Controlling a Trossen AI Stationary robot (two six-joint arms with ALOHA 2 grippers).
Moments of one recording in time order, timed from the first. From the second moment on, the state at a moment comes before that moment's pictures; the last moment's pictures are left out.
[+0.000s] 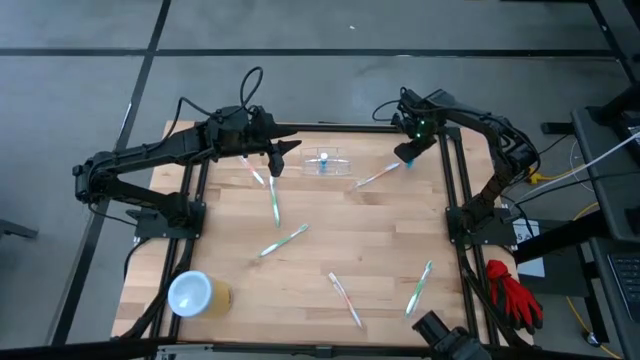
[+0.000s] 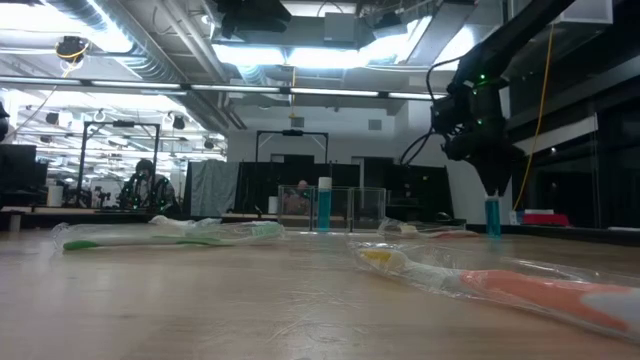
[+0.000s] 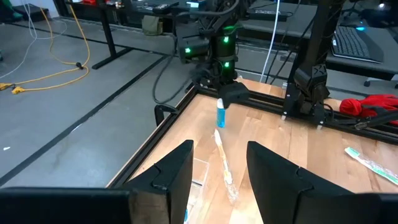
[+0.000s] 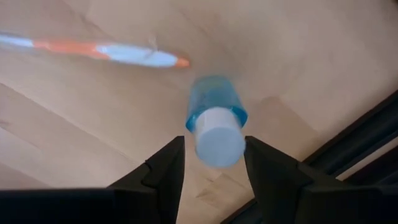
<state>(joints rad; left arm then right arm) 0.32 1.15 1.13 -0.28 -0.09 -0.07 -0.93 1.70 1.21 -1.17 -0.02 -0.06</state>
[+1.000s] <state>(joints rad) 0.32 1.15 1.13 -0.29 -0.09 -0.08 -0.96 1.69 1.24 -1.19 -0.05 -0.07</state>
